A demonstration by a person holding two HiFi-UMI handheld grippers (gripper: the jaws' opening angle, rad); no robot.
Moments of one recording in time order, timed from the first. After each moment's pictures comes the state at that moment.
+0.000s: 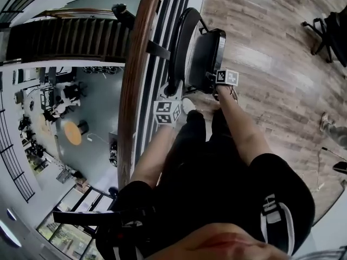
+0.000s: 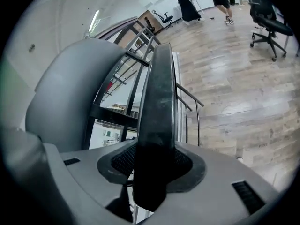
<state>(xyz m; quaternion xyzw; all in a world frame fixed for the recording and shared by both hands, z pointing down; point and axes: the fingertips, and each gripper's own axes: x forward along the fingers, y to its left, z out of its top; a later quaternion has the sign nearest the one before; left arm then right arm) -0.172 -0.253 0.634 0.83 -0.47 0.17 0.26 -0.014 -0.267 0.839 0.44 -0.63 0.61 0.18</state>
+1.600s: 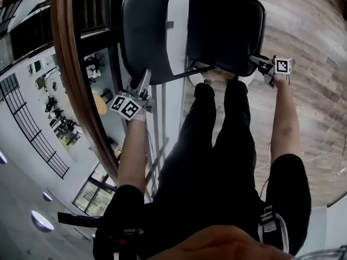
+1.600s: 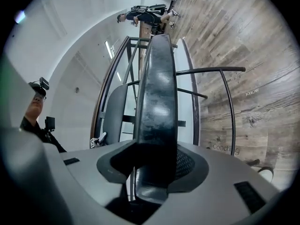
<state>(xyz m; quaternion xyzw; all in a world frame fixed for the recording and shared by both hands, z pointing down) -0.201 -0.261 0.740 0.82 -0.41 0.10 0.39 0.195 -0.189 0.983 0.18 -0.70 0.69 -0.08</state>
